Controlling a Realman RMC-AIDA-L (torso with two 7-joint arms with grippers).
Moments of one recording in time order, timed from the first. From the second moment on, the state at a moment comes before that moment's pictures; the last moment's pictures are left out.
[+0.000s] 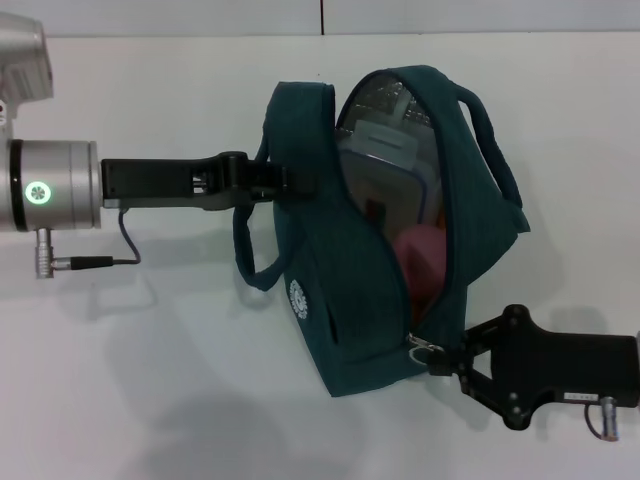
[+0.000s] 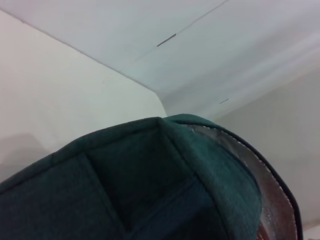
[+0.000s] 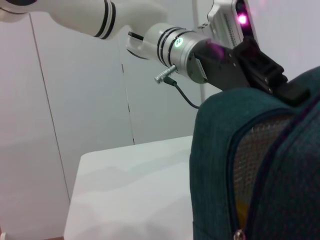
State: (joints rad) left arm -0.59 -2.05 0.79 0.67 1.91 1.64 -2.26; right arm 0.38 2.00 -1.52 -0.48 -1.29 -1.45 0.90
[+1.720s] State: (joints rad) left arm -0.42 -2.08 0.56 0.54 1.54 1.61 -1.65; right arm 0.52 2.03 -1.39 -0.57 -1.05 -1.54 0.87
